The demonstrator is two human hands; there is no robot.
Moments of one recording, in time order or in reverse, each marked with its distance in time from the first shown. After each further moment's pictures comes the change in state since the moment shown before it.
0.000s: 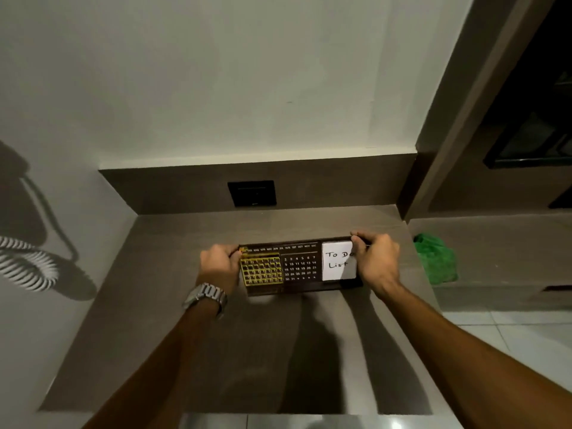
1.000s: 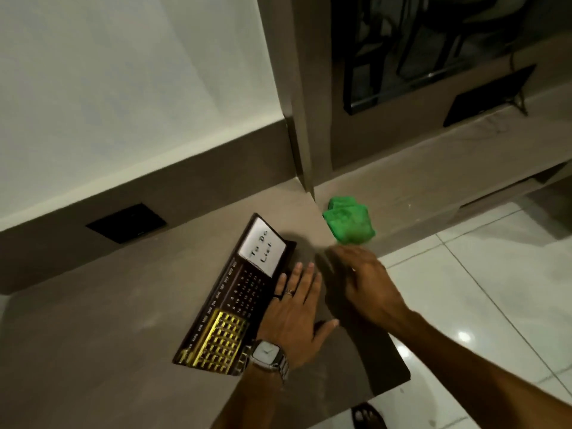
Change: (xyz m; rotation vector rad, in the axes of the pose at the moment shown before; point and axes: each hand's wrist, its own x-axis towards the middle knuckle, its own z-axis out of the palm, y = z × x) left_hand -0.121 0.132 0.207 0.685 -0.473 0.958; right_hand -0.024 0.164 -0.111 -0.228 -0.171 -0.189
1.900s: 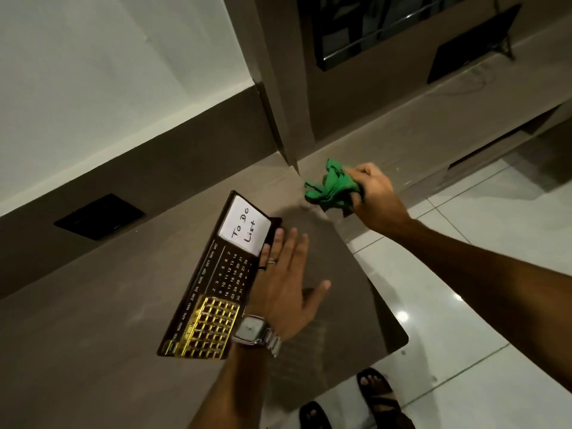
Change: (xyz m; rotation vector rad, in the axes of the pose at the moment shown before) left_hand 0.005 -0.001 -0.020 -0.148 0.098 -0.014; right_hand 0.066 0.042 -0.038 -0.031 0.205 0.108
